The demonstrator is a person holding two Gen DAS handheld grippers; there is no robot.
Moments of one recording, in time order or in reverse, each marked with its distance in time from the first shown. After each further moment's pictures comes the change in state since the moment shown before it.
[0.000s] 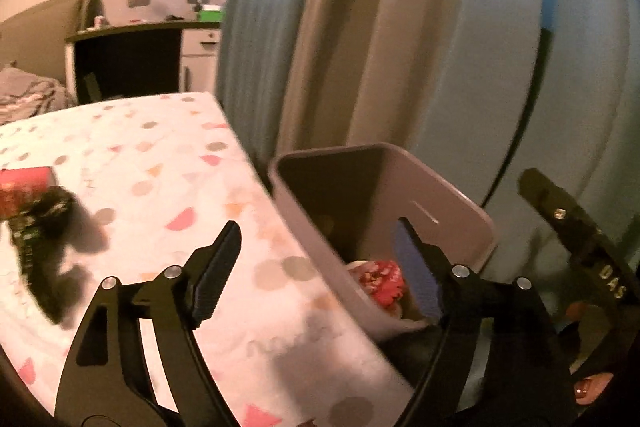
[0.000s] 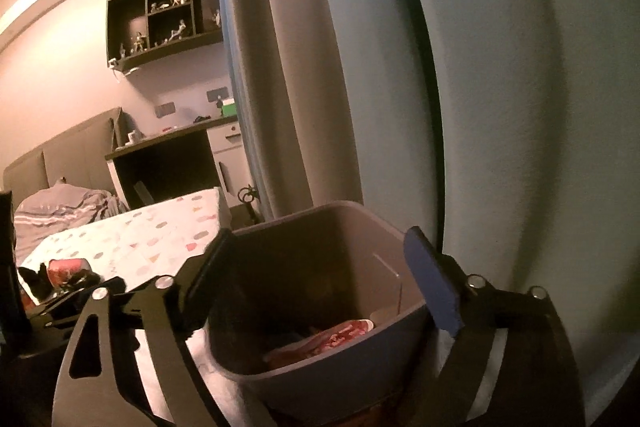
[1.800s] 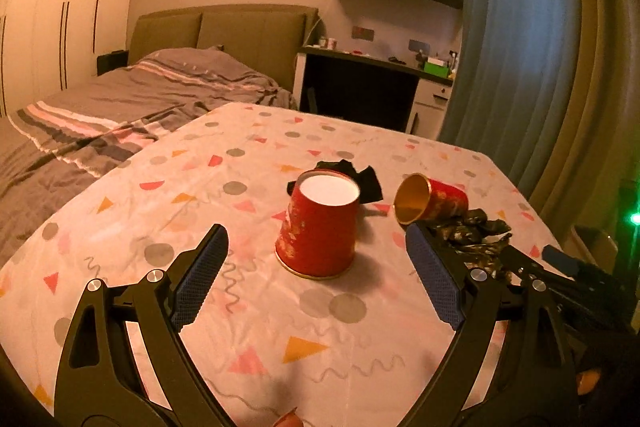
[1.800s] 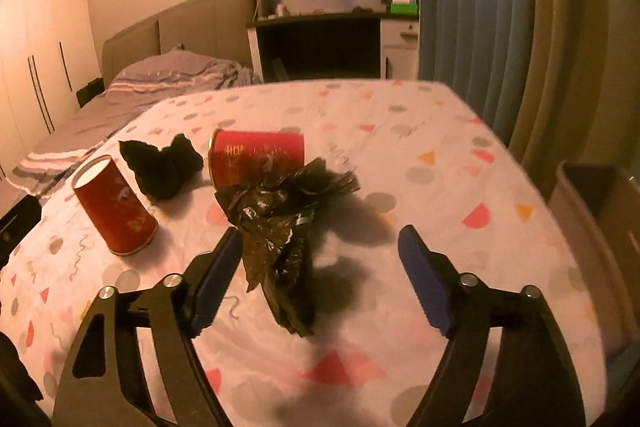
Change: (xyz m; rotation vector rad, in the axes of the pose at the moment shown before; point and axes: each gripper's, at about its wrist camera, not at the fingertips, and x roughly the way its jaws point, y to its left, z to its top) left arm -0.196 0.280 -0.044 -0.291 -0.155 0.605; right arm 0.081 0.304 -0.089 -0.290 0.386 0.392
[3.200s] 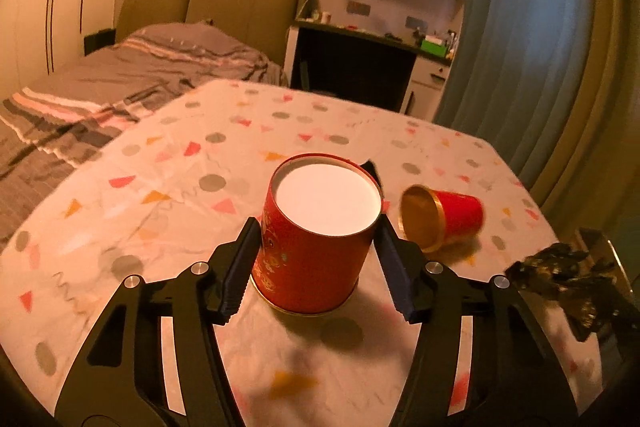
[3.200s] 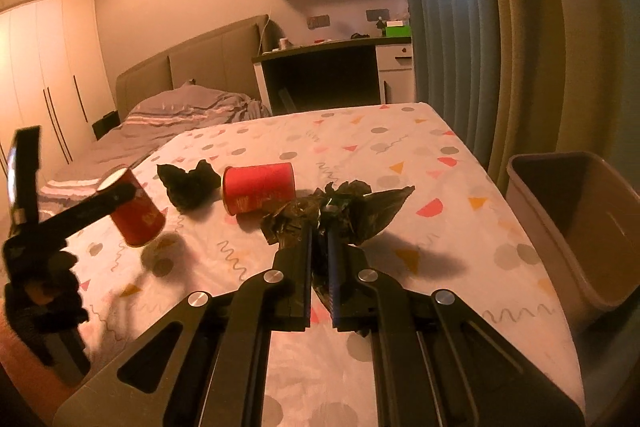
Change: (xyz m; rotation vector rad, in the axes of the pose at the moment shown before) left arm 0.029 -0.007 0.016 -0.008 0.085 -0.034; right arm -0.085 -0.037 -0.019 0.052 -0.123 0.060
